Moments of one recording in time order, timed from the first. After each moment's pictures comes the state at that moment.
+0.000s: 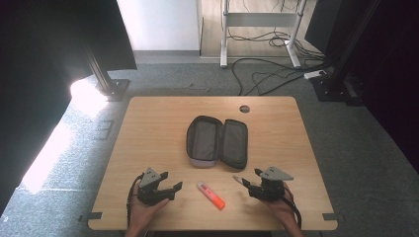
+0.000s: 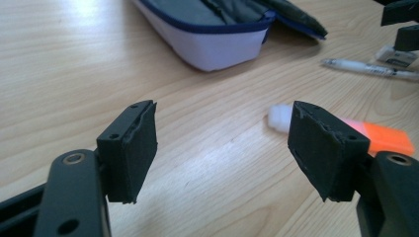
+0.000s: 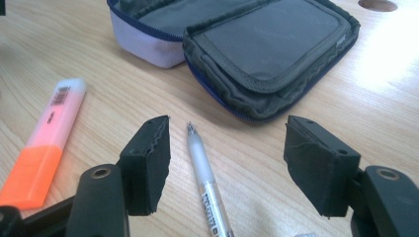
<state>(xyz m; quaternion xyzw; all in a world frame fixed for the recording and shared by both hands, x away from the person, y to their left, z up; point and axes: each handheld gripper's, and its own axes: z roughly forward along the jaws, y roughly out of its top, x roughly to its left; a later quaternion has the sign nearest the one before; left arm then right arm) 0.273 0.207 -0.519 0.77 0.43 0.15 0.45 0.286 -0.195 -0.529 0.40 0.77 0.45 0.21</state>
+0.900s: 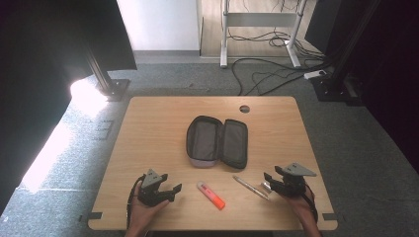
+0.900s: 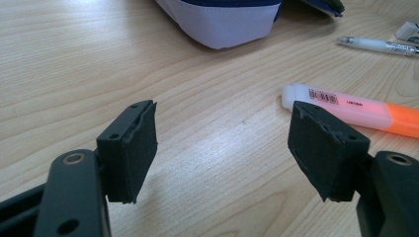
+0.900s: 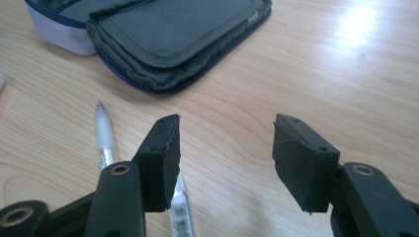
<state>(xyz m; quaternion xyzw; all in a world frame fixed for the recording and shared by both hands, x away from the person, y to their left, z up) 0.276 0.205 -0.529 0.78 0.43 0.15 0.43 0.295 -0.259 -0.528 0.46 0.75 0.42 0.23</state>
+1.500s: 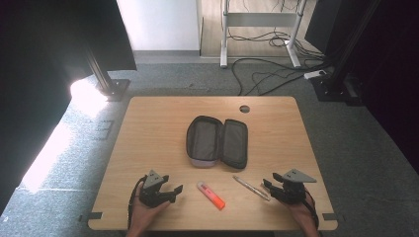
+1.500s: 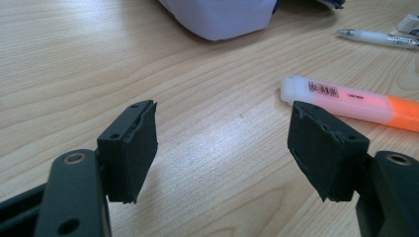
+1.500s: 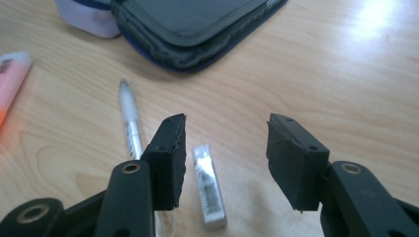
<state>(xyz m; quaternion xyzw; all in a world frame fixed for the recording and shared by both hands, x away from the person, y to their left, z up) 0.275 0.203 -0.533 0.79 0.43 0.14 0.42 0.276 -0.256 -0.535 0.45 0.76 0.43 0.21</state>
